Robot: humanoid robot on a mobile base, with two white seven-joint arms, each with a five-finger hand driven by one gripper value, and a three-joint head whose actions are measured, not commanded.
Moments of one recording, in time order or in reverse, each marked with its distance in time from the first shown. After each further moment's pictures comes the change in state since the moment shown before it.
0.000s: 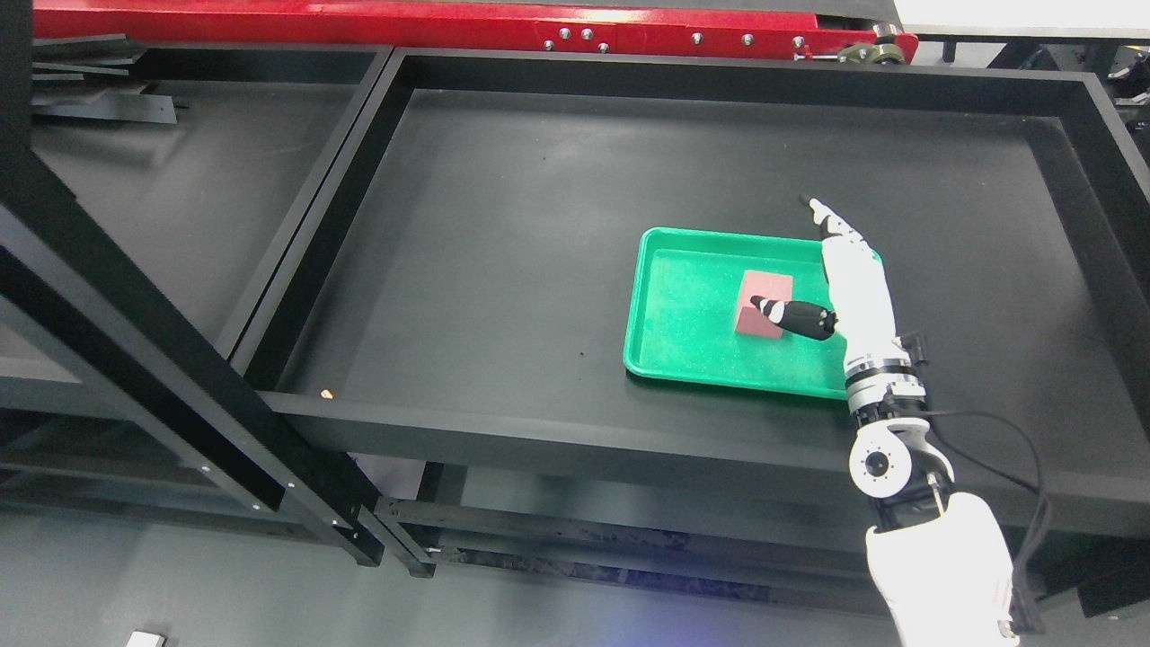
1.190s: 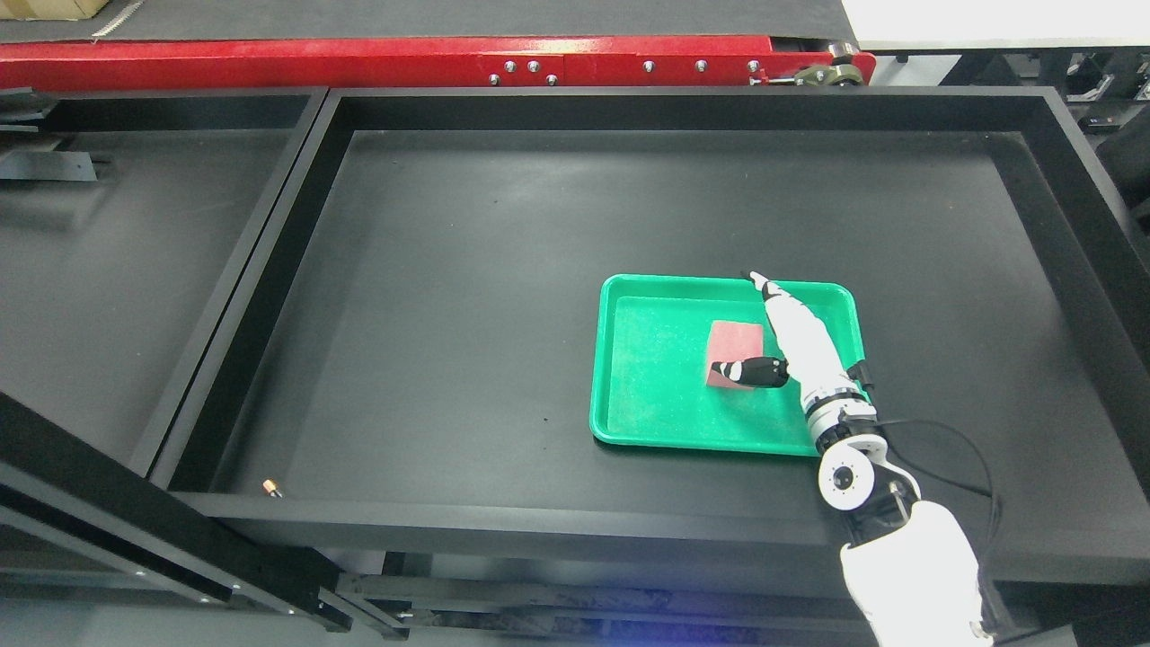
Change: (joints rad) left arm 0.000 0.000 0.000 0.000 0.000 0.000 0.000; right arm 0.004 0.000 0.080 0.103 -0.004 0.075 0.114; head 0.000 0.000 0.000
